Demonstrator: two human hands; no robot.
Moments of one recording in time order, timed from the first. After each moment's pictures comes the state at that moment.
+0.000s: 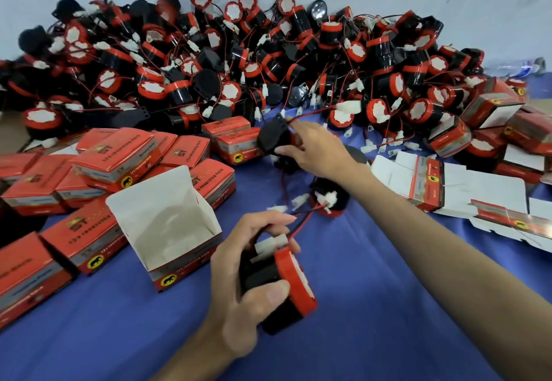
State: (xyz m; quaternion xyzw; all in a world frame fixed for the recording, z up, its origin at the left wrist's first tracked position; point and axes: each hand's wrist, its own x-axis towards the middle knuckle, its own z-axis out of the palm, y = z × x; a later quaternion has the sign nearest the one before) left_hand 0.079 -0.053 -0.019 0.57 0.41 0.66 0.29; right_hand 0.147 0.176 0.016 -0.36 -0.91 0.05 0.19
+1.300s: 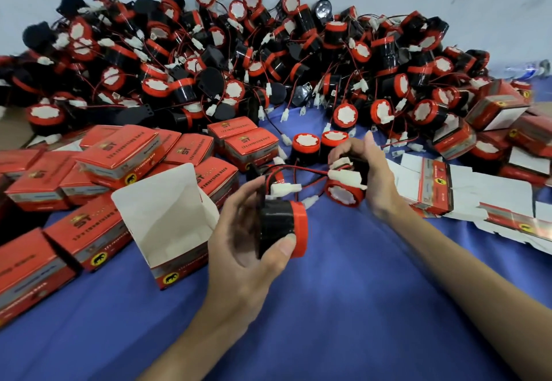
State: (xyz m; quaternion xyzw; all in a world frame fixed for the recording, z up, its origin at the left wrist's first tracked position) left_hand 0.081 -0.043 -0.017 0.45 0.43 0.73 0.28; right_hand 0.211 0.140 -0.012 -0.24 -0.66 0.53 0.48
